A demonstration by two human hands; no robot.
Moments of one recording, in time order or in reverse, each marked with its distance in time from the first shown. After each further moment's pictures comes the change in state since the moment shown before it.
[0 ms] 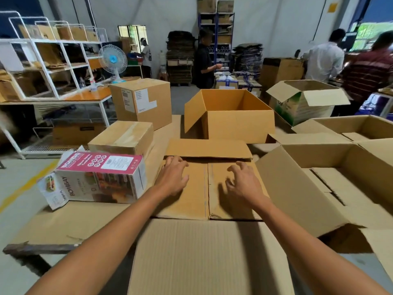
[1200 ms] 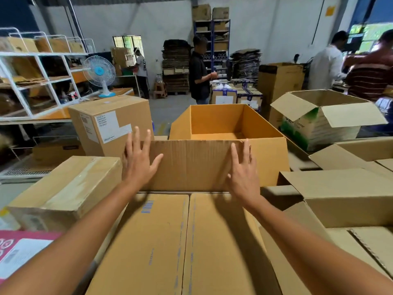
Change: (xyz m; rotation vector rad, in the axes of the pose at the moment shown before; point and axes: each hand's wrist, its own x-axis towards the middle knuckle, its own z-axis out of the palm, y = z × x) left_hand 0.326 -0.082 0.043 0.184 0.362 -0.114; right_hand 0.321 0.100 0.028 -0.058 0.223 0.029
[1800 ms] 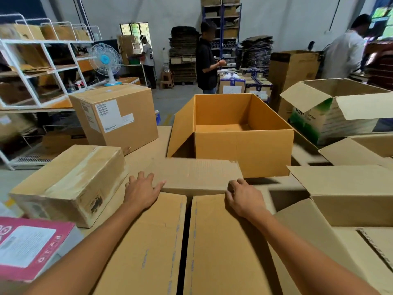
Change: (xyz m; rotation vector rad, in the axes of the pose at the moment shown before) left_hand -0.073 -0.011 0.062 0.185 -0.497 -0.207; right_hand -0.027 0.044 0.065 -0.084 -0.335 -0.043
